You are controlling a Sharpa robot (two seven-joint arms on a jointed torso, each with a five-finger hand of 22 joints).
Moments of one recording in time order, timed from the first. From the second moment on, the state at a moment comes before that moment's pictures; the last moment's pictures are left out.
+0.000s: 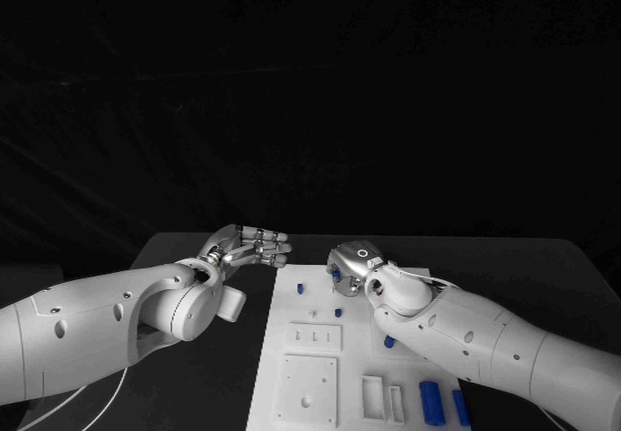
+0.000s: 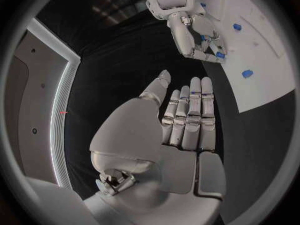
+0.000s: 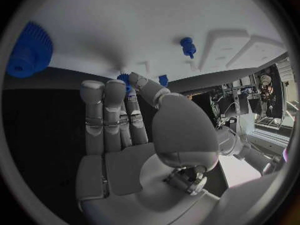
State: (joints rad) left arm 1.44 -0.83 -0.19 1.49 -0.11 -0.40 0.30; left_hand 1.39 -0.01 0.08 -0.15 0.12 1.01 0.15 0.07 0.07 1.12 0.13 0.06 0.06 1.23 0.09 0.11 0.09 0.09 0.96 0.07 0.45 0.20; right arm 1.19 -0.35 0.06 0.97 -1.96 -0.41 -0.16; right_hand 1.25 -0.10 0.62 -0.27 0.17 1.25 0.09 0.06 0.08 1.27 0.06 0.05 0.06 1.43 -0.04 0.96 0.52 0.10 1.46 -0.07 0.63 1.27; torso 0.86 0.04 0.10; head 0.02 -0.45
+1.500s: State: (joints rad) left arm 1.44 -0.82 -0.19 1.48 -0.11 -0.40 0.29; left_hand 1.40 -0.01 0.08 -0.15 0.12 1.01 0.15 0.07 0.07 1.11 0.13 0.06 0.06 1.23 0.09 0.11 0.09 0.09 0.96 0.07 0.45 0.19; right arm 1.19 -0.34 0.06 0.93 -1.93 -0.41 -0.13; right_hand 1.24 -0.17 0.52 -0.24 0.19 1.10 0.11 0.06 0.06 1.08 0.10 0.06 0.06 1.44 -0.01 0.89 0.47 0.13 1.46 -0.03 0.38 1.20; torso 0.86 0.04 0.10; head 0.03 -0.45
